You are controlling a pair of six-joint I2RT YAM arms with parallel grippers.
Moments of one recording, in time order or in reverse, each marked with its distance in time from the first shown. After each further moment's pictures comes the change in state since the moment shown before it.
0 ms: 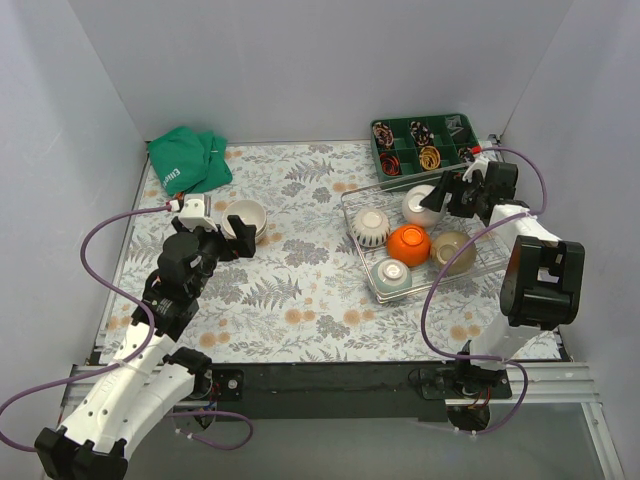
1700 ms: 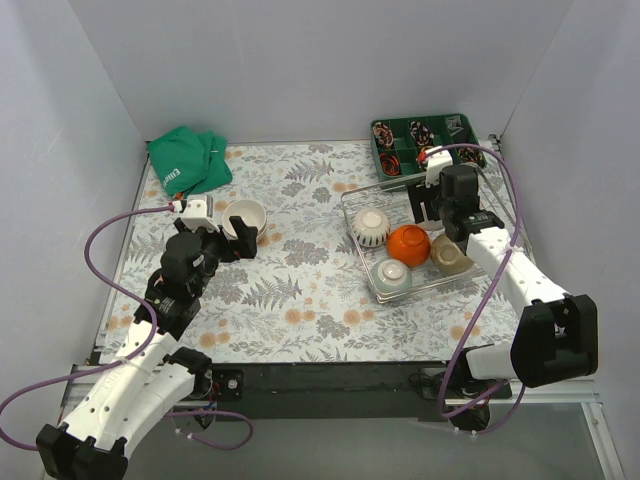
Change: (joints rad) left arm 0.000 0.013 -0.015 0.007 0.003 -0.008; right arm 0.369 -0.345 -0.093 -0.072 0.644 -0.363
